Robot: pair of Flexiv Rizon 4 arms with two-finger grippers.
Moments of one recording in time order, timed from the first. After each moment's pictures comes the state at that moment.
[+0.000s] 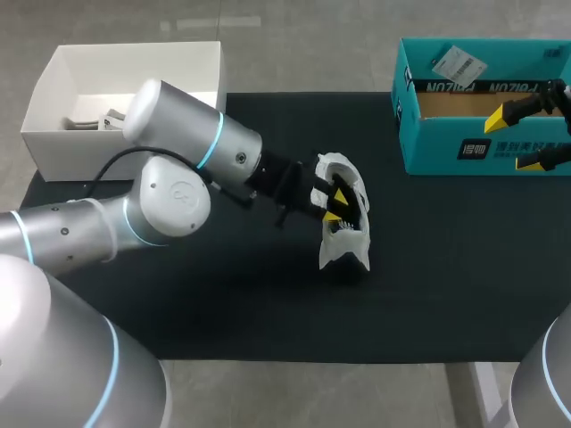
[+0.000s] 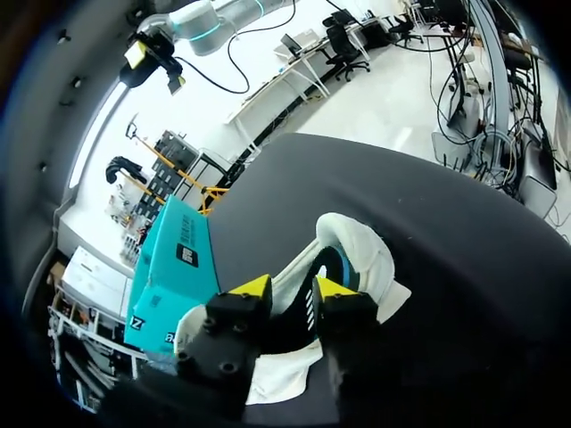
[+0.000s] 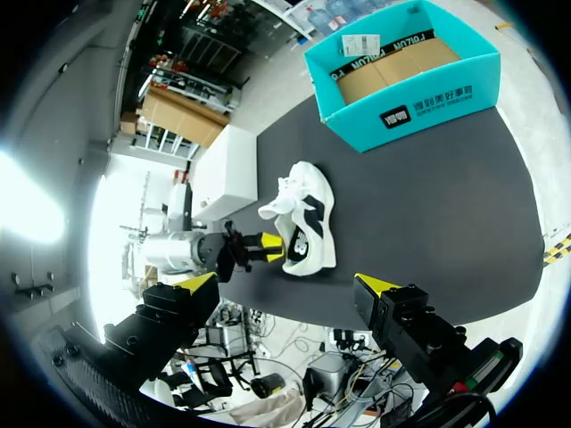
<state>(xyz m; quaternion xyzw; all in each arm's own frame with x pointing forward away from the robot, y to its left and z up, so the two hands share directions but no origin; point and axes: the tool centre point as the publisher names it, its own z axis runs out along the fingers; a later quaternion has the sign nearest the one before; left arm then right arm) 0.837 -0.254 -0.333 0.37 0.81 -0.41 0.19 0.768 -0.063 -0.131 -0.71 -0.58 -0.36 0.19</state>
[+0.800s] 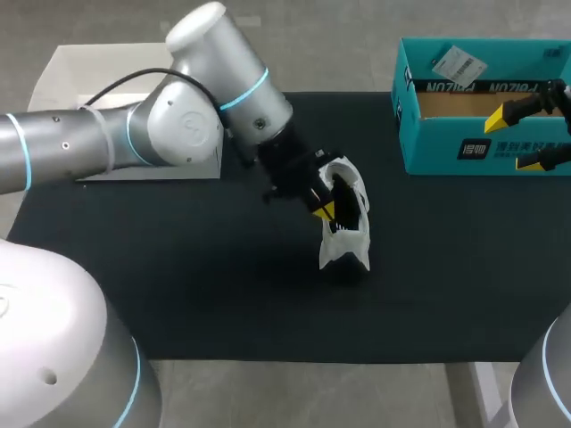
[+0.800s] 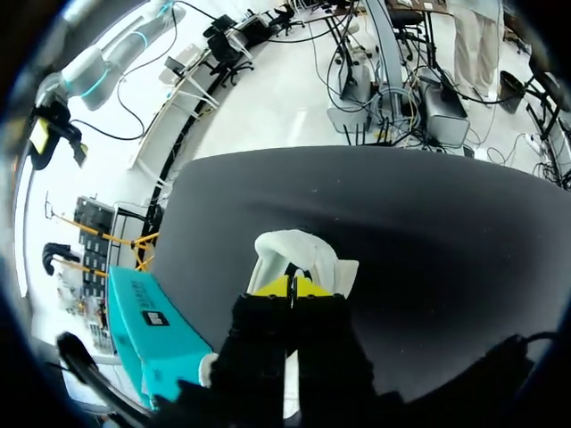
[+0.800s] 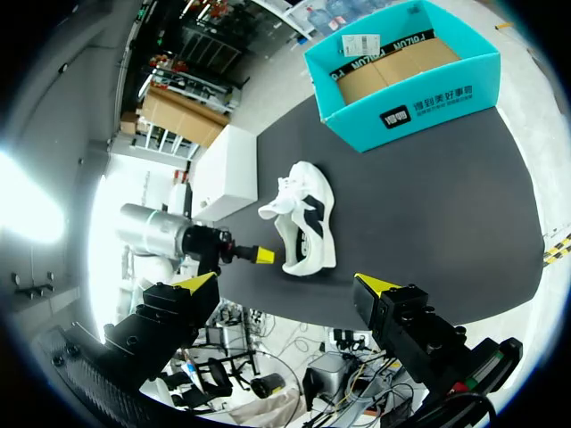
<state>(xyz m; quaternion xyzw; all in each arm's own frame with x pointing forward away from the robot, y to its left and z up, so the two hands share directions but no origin) 0.816 -0.237 -0.319 0.61 0.74 -0.28 0.08 0.768 -0.063 -0.131 -0.71 -0.58 -0.36 0.19</state>
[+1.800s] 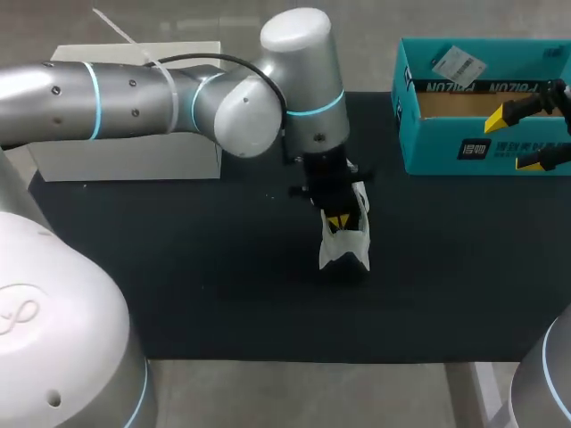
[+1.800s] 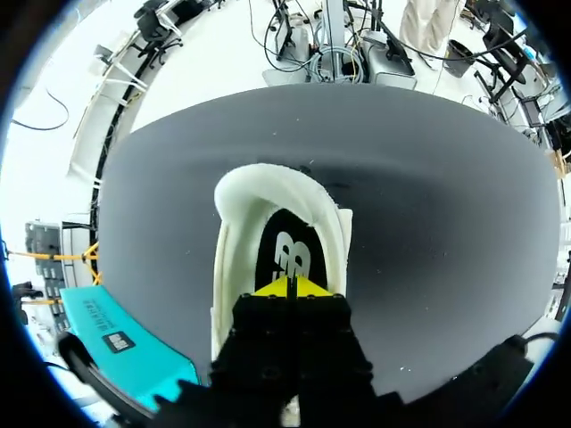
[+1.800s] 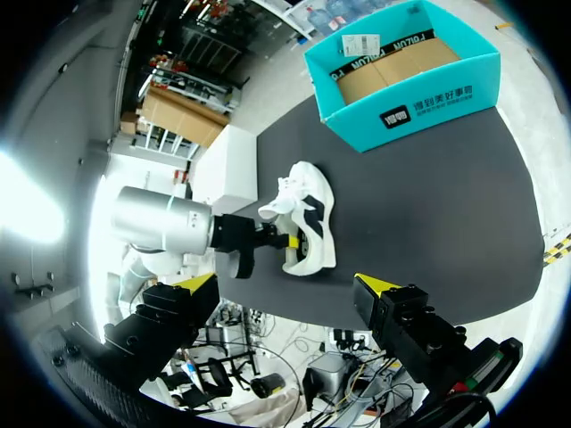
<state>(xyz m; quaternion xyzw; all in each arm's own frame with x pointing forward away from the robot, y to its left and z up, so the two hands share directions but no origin) 0.847 -0.261 -0.377 0.68 0.72 -0.12 0.03 0.768 -0.063 -0.131 -0.71 -0.58 -0.36 0.19</state>
